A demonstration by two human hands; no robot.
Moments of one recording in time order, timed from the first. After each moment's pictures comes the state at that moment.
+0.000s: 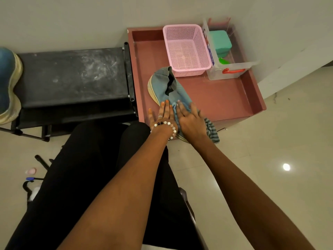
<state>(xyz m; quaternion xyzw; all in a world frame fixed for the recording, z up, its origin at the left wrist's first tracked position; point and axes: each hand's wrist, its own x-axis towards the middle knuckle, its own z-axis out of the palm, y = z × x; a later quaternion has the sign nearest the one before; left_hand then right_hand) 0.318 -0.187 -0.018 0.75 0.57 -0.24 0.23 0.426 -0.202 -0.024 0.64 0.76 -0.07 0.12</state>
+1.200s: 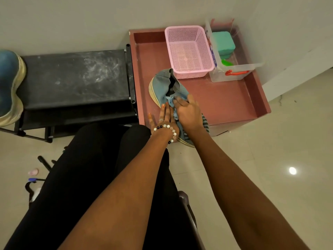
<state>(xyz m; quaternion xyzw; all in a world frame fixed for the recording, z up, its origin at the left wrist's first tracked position) 0.322 -0.184 -0.030 0.73 0.59 -0.24 0.25 0.420 -0.160 -0.039 0.63 0.77 0.07 -0.06</state>
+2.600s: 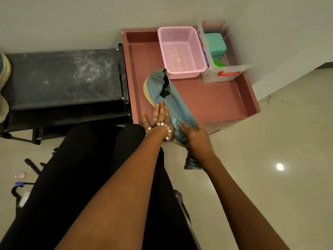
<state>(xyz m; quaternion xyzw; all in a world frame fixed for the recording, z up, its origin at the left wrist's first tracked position) 0.320 -0.192 -0.033 0.76 0.59 -0.19 0.20 0.454 -0.248 -0.025 0.62 0.78 -0.08 -0.08</state>
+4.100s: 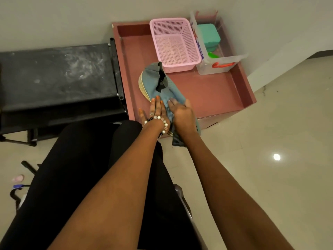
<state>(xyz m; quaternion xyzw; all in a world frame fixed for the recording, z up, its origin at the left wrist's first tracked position) 0.322 -0.186 -0.032 0.76 0.58 -0.21 0.21 0.429 -0.186 -0.068 0.66 0.74 -0.07 -0.13</state>
